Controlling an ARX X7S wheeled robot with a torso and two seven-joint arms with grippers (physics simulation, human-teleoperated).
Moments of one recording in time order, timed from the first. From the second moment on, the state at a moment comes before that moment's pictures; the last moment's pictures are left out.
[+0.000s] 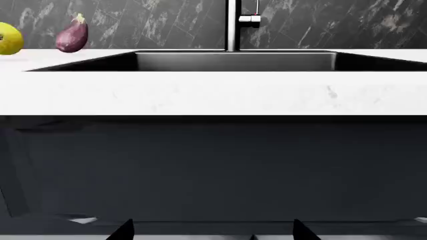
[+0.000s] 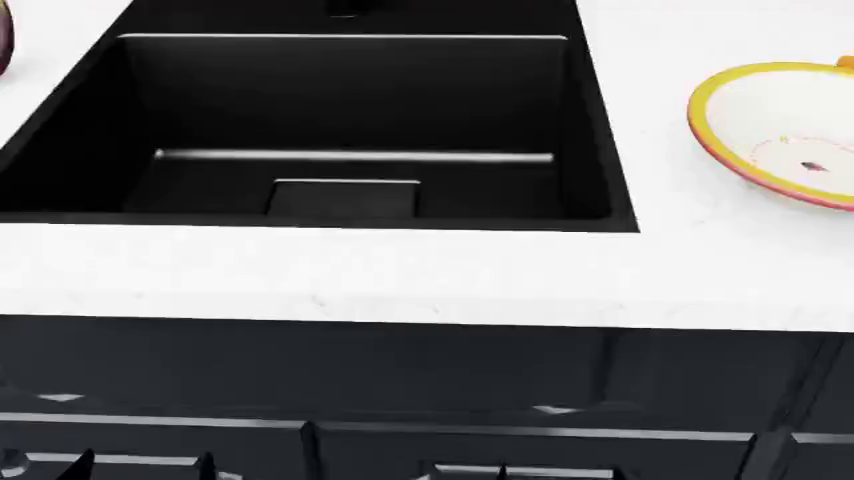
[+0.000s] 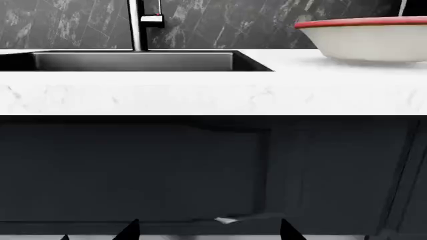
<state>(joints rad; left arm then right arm) 0.00 0.00 0.00 0.00 0.00 0.00 0.00 0.00 0.00 0.00 0.00 0.00 0.00 0.00</state>
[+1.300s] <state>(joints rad) -0.38 -0.04 0.17 0.65 -0.16 -1.00 -0.24 0.33 0.12 -0.12 -0.66 0.11 0.93 0.15</state>
